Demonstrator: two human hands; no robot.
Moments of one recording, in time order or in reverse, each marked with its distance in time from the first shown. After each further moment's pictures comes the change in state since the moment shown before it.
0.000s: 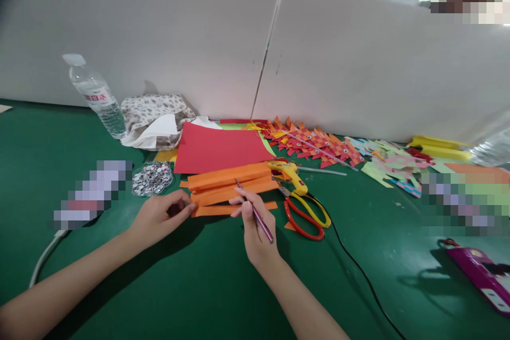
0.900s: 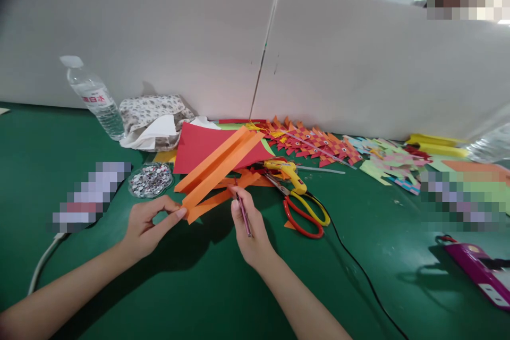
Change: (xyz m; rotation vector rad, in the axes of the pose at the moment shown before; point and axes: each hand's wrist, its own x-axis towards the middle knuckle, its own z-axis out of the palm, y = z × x) left_hand -0.012 0.014 -0.006 -0.315 0.276 0.215; right_hand 0.001 0.004 0.007 -0.062 -0.122 0.135
